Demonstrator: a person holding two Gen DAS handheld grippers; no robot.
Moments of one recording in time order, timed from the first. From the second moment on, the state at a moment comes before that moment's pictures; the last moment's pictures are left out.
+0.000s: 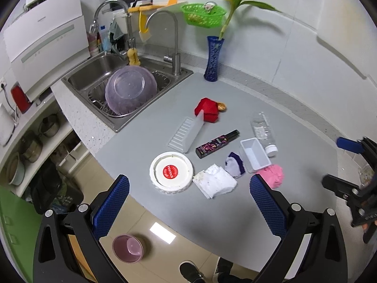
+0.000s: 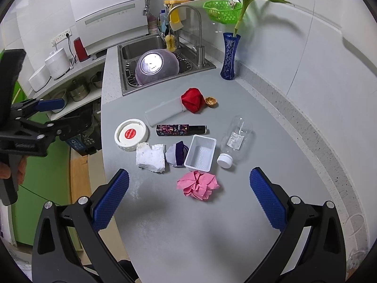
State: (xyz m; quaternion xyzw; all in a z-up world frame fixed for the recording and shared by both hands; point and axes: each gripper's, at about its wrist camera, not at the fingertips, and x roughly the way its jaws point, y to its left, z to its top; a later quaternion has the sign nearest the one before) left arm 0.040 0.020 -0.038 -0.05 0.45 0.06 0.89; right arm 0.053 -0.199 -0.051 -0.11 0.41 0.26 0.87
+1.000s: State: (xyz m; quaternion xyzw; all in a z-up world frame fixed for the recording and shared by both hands) left arm 0.158 0.068 -0.197 -0.10 0.59 0.14 0.79; right arm 0.094 -0.218 -0.085 -0.10 0.46 0.24 0.85
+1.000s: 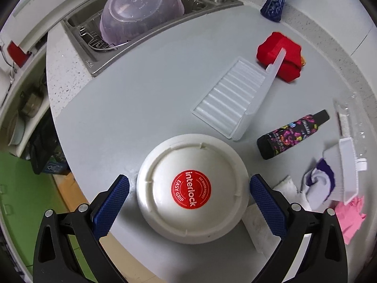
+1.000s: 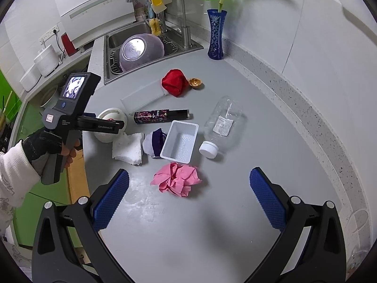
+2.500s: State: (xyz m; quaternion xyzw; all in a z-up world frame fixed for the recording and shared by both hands) left arm 0.097 0.066 -0.090 -0.10 0.47 0.10 0.87; right arm 0.279 -0.197 -0.200 0.02 0.59 0.12 0.80
